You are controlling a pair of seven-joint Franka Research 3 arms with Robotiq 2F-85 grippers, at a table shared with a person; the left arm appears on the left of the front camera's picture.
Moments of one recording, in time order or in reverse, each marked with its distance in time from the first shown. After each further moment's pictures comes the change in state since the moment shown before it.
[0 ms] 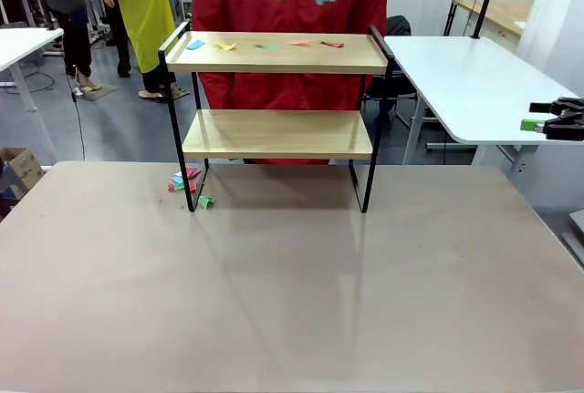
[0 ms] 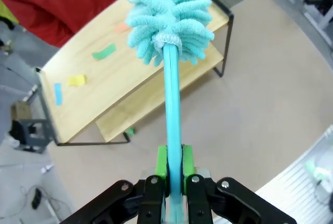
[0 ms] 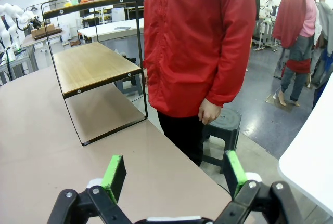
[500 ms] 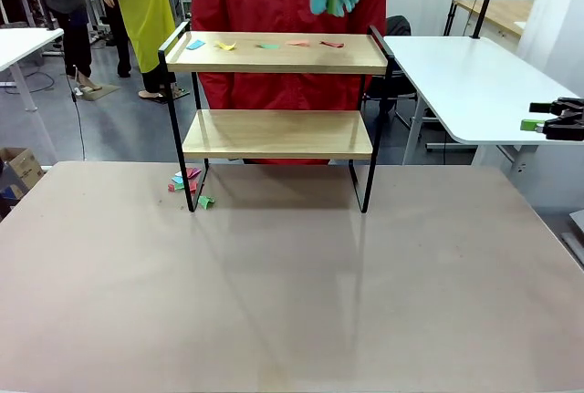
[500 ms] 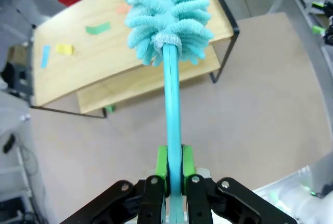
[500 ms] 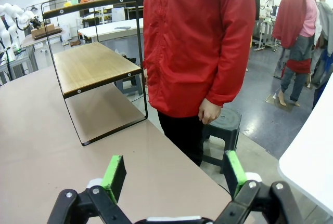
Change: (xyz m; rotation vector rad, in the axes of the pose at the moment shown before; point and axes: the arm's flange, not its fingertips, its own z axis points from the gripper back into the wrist) left arm 0.031 -0.056 -0.022 0.073 0.094 0.292; right arm 0.000 0.000 0.000 0.000 0.000 0.000
